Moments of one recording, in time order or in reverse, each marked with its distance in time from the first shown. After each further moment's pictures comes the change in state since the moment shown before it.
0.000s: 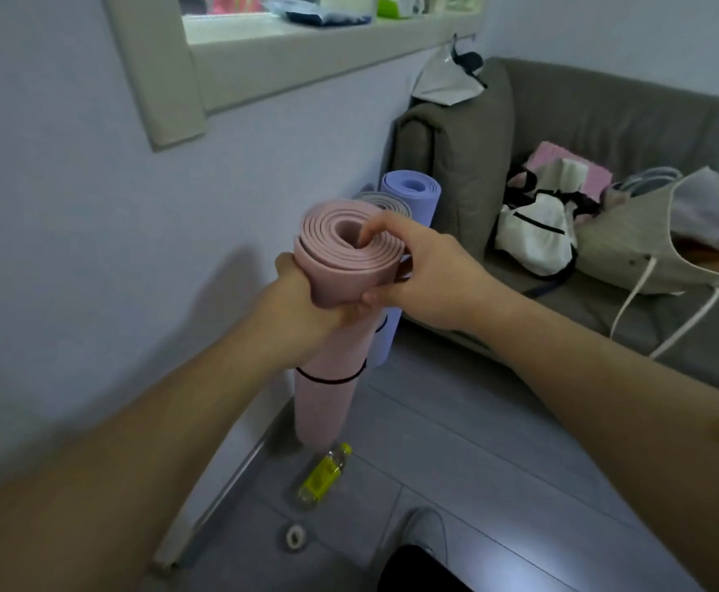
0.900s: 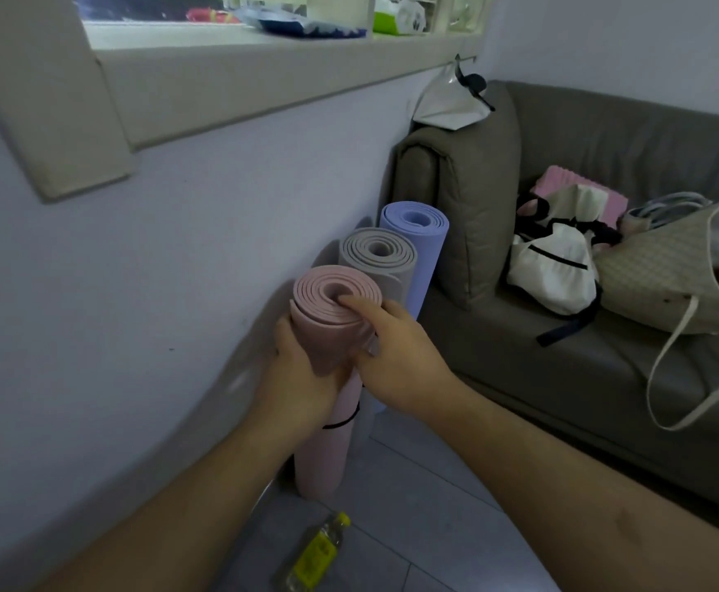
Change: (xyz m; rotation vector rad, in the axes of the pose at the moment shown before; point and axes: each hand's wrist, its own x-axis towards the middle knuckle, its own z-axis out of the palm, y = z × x) left_hand 0.084 -0.055 0.062 -0.141 0.133 -0.029; right_hand 0.075 0.096 0.086 0.004 0.081 0.122
